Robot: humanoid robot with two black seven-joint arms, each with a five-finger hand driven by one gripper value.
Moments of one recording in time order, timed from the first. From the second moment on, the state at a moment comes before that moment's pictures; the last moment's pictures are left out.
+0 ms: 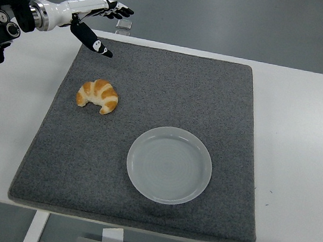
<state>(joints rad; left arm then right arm) -1.22 0.68 -0.06 -0.96 0.86 -0.14 -0.32 0.02 0.00 -0.10 0.14 0.06 0.03 -0.02</state>
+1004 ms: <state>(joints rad) -1.25 0.80 0.12 -1.07 1.14 -0.21 -0.35 0.02 0.00 -0.10 0.14 0.06 0.03 -0.02</state>
